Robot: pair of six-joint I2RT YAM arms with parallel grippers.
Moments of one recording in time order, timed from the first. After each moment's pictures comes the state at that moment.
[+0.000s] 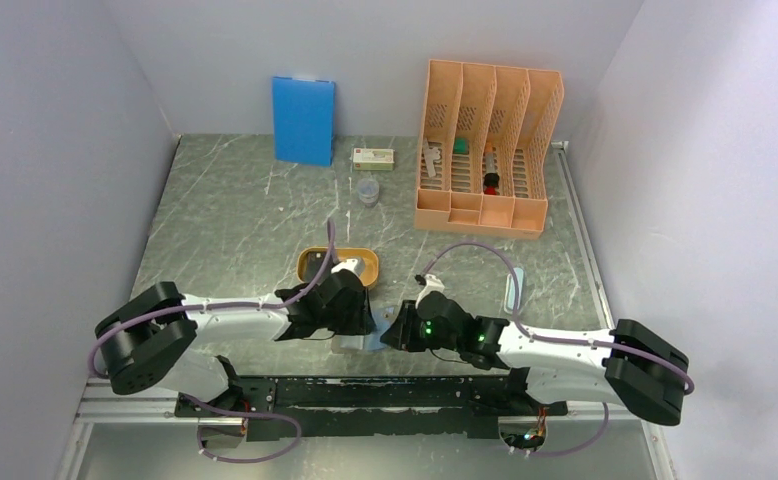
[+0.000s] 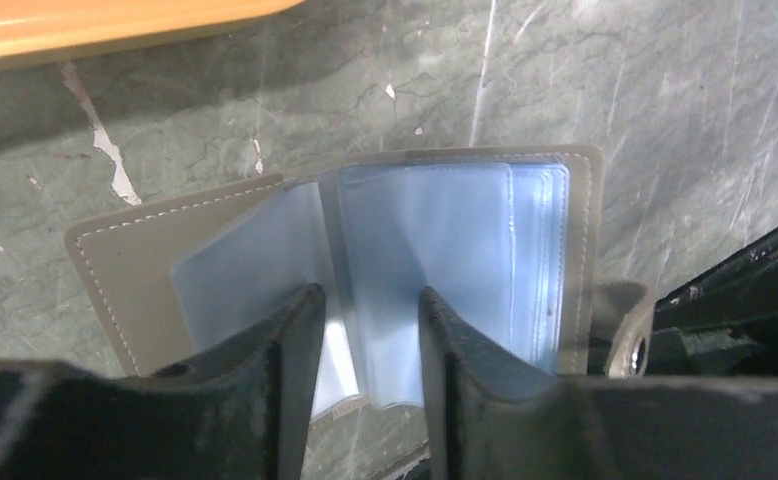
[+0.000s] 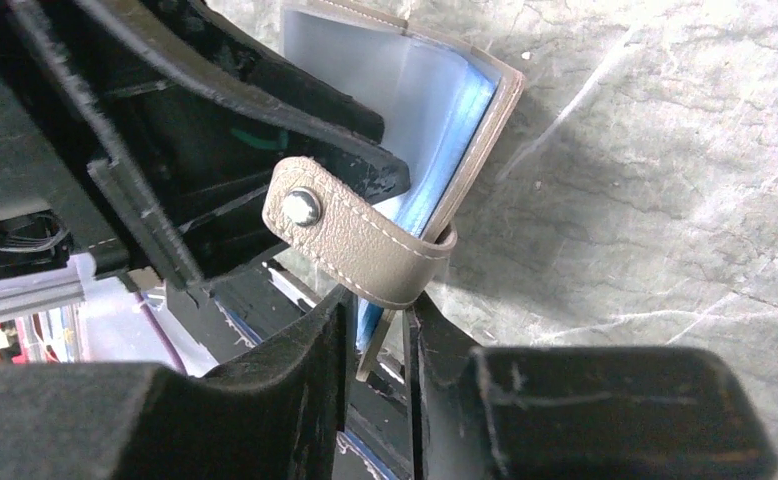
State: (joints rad) left arm -1.02 1.41 0.58 -0.03 -0.07 -0.91; right arm 1.09 1.10 0.33 0.13 0.05 1.00
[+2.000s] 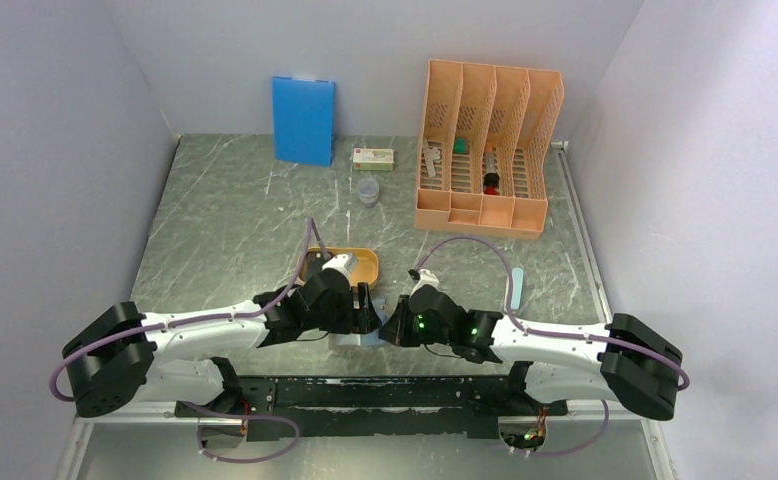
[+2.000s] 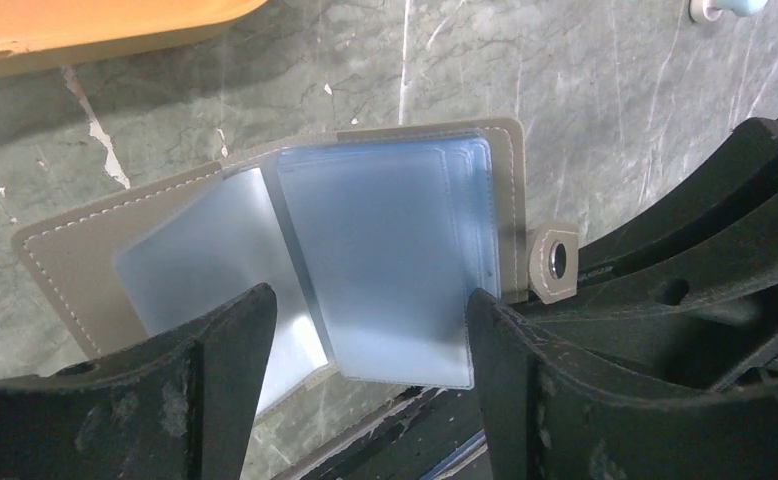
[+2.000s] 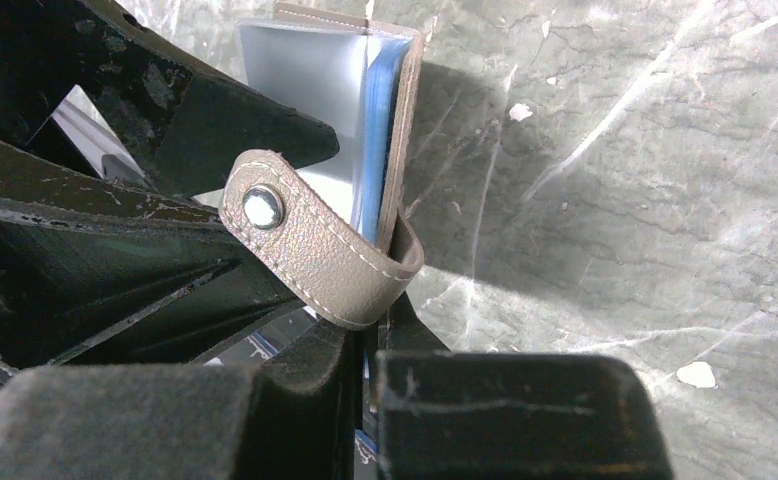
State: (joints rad) left arm -1.03 1.23 0.55 -0.06 -0.06 -0.90; right arm 1.10 1.14 0.42 0.07 0.06 1.01
